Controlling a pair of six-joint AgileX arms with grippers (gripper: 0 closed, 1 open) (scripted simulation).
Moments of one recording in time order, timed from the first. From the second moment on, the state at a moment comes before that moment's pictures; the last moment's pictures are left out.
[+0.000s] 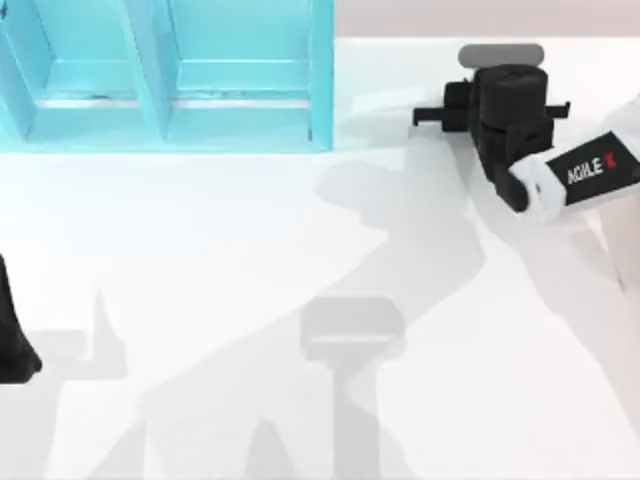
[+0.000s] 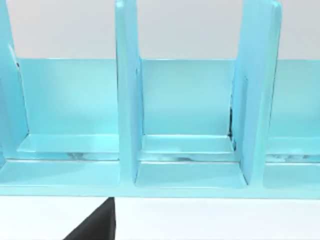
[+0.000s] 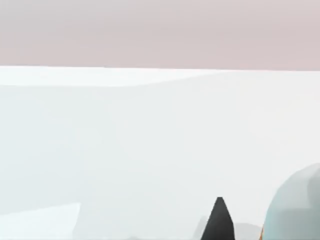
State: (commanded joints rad) left arm 0.00 0.00 0.00 0.00 0.00 0.00; right arm 0.28 2.58 1.56 0.71 0.31 0.08
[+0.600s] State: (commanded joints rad) left arm 0.00 0.00 0.00 0.00 0.00 0.00; right arm 0.28 2.58 1.56 0.70 0.31 0.08
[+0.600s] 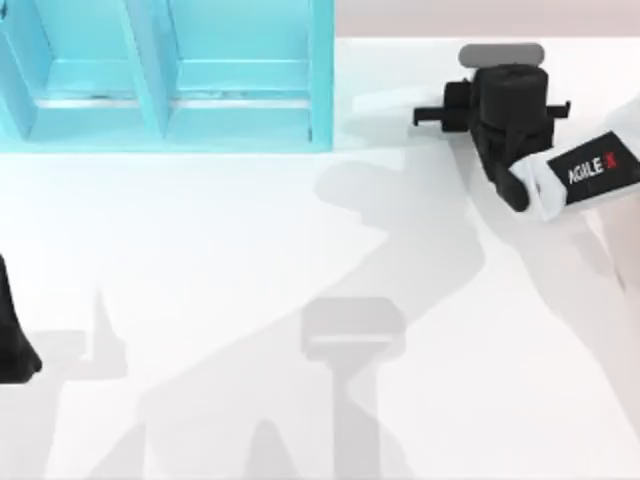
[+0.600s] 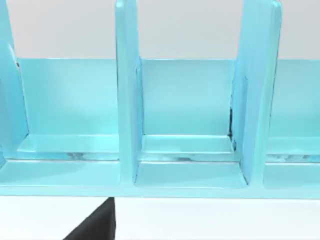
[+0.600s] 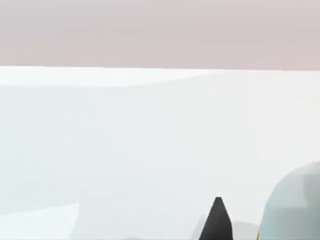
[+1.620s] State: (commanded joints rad) left arm 0.00 0.00 0.00 0.00 0.00 0.00; right arm 0.28 2.34 1.58 0.45 0.30 0.08
